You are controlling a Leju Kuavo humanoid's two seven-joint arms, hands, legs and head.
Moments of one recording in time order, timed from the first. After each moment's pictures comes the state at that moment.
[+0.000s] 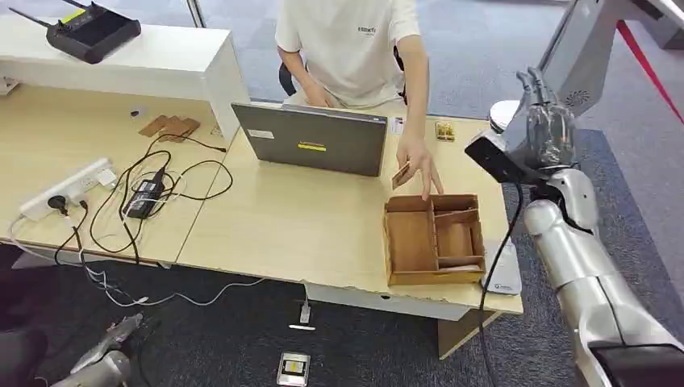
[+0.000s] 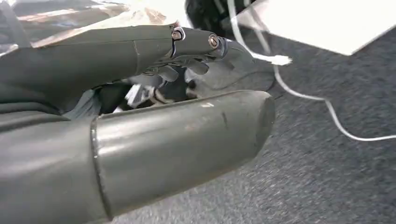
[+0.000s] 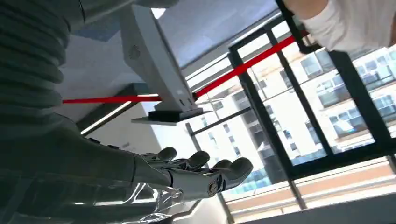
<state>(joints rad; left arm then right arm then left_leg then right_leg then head) -0.41 0.33 -0.45 -0.24 -0.33 0.27 -0.03 -0.89 -0.23 0.44 -0.74 0.82 -0.44 -0.24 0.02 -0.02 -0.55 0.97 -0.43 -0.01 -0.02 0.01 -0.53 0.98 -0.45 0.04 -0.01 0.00</state>
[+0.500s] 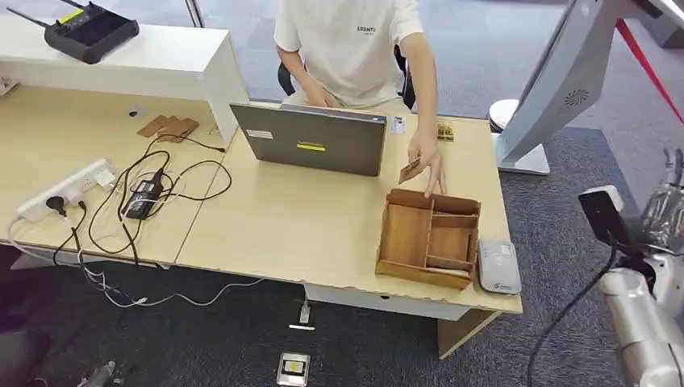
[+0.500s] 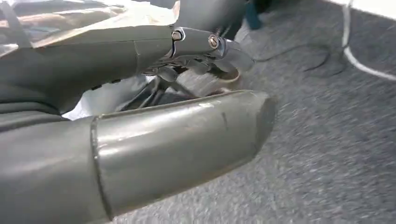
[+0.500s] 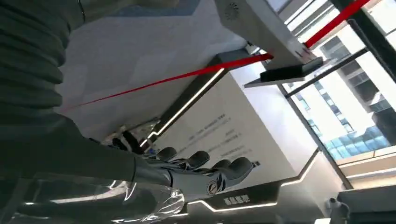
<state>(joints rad) -0.22 0.33 -0.34 -0.23 -0.20 0.39 -0.09 -0.66 -0.41 0.10 -0.67 0.67 -0.67 -0.36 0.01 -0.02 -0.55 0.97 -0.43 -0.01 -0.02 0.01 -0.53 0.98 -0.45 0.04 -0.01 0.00</state>
